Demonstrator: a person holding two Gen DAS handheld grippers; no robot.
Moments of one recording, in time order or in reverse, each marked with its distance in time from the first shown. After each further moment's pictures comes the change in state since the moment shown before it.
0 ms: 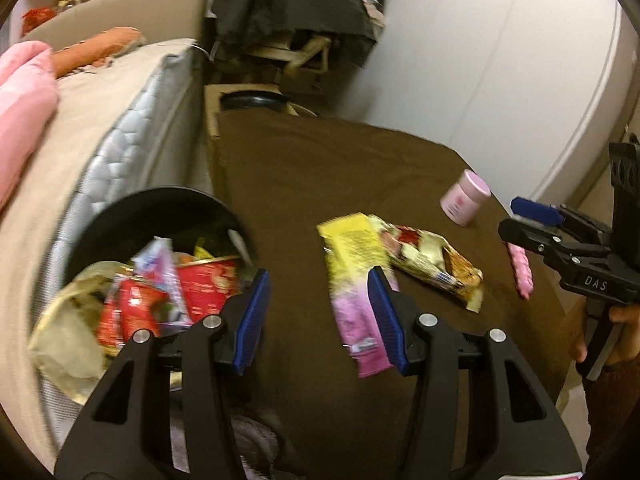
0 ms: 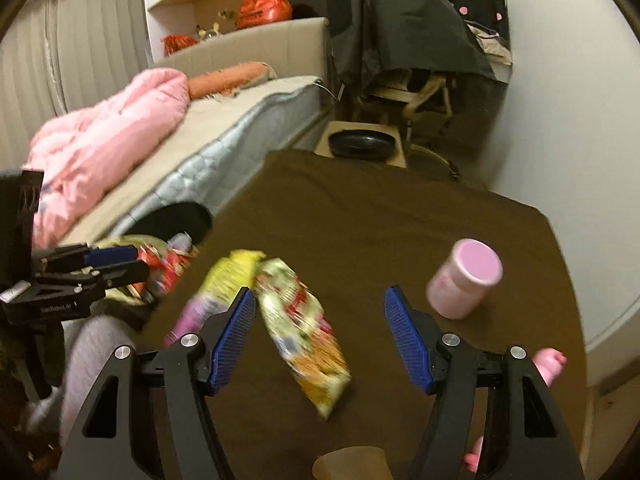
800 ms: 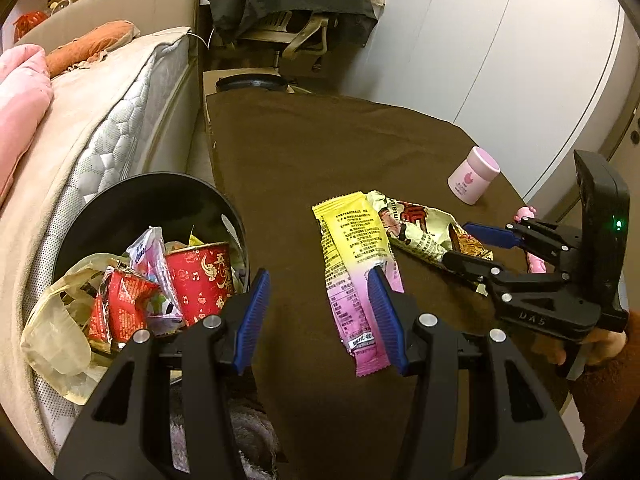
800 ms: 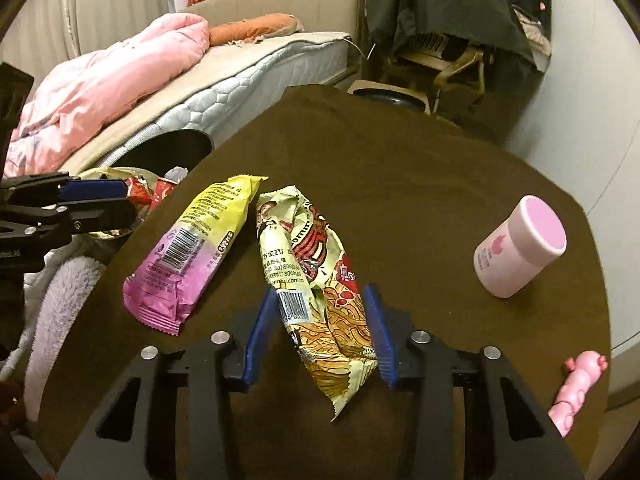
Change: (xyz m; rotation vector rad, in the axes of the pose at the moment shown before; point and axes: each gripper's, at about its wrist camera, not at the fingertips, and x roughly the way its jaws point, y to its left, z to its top) left arm 0.021 -0.004 -0.003 0.013 0.056 0.036; right arm 0.066 0.016 -0.028 -0.092 0.132 0.076
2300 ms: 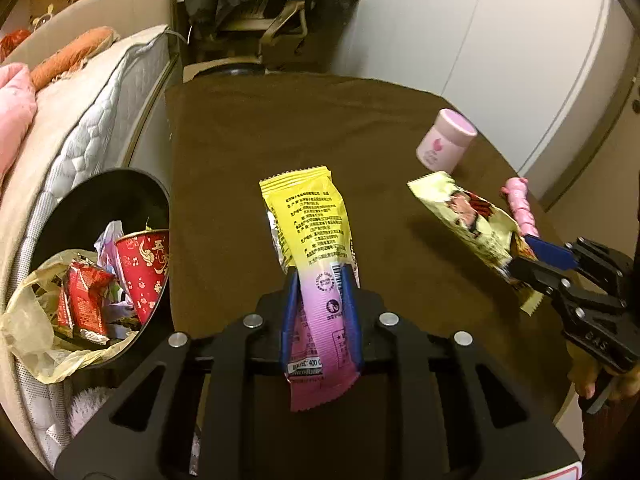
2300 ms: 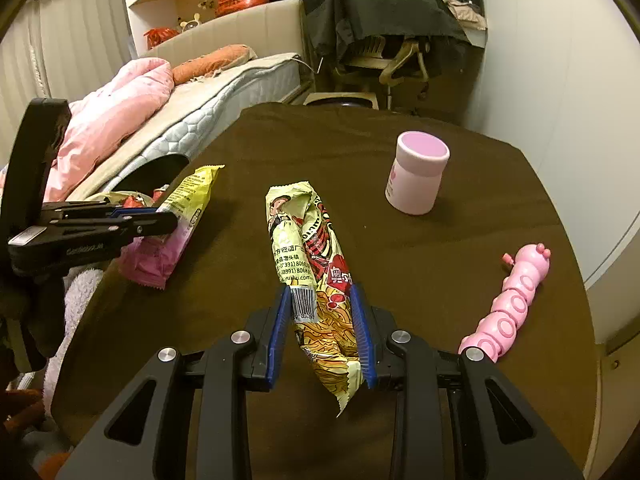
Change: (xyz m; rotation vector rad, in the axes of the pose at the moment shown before) left arm 0.018 -0.066 -0.010 0.069 0.048 0.024; right arm -0.078 -0.038 -0.065 0.161 -0.083 -0.057
